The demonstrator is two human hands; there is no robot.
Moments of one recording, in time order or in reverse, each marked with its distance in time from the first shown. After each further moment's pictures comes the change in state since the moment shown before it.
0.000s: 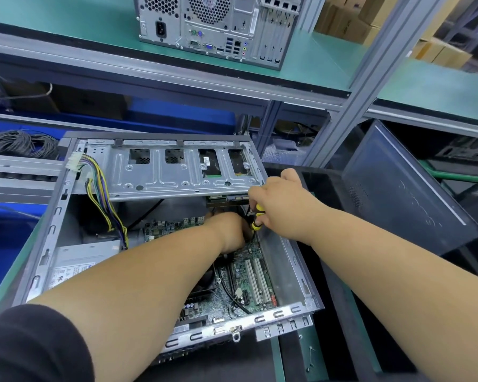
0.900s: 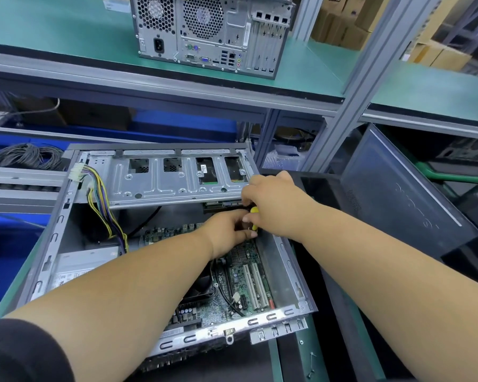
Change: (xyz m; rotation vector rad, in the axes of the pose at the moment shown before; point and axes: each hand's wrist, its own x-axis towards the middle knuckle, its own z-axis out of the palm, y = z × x) left_hand -0.019 -0.004 -0.001 -0.672 0.197 0.208; right_hand 0.000 -0.010 -0.030 0.084 -0.082 0.097
